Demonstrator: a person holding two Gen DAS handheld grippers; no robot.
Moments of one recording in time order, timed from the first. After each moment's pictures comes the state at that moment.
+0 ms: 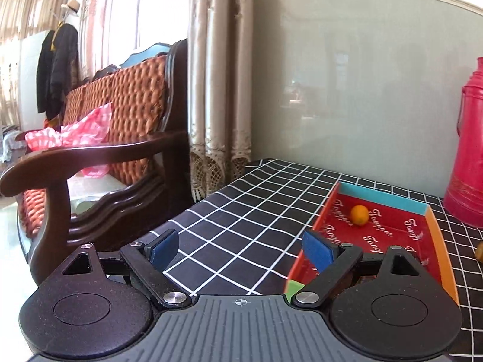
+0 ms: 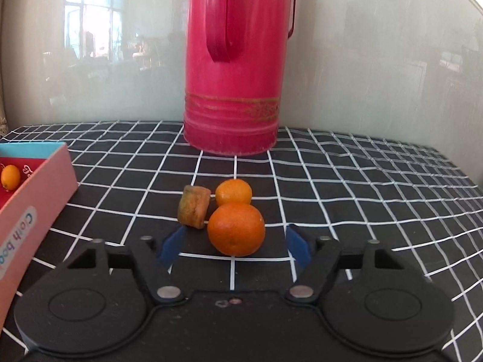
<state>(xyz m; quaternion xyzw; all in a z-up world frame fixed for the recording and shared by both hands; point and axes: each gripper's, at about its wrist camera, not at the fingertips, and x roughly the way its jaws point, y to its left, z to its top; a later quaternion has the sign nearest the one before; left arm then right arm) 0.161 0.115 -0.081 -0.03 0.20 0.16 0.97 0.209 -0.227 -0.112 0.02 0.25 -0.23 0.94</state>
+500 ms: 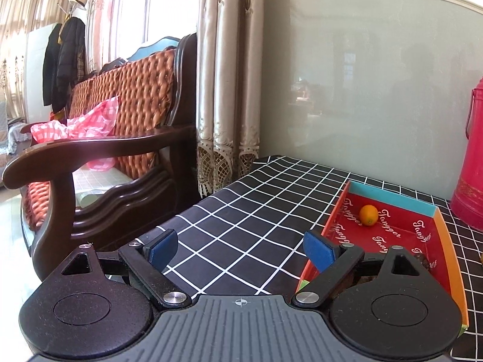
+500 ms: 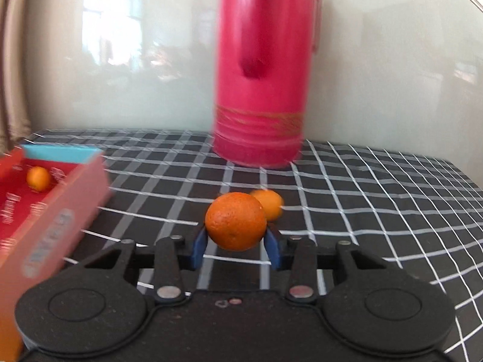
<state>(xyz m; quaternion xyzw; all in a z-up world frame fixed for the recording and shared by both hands) 0.162 0.121 -0.085 -0.04 0.20 0.17 0.96 0.190 -0.192 -0.098 0.00 0.21 -0.17 0.96</state>
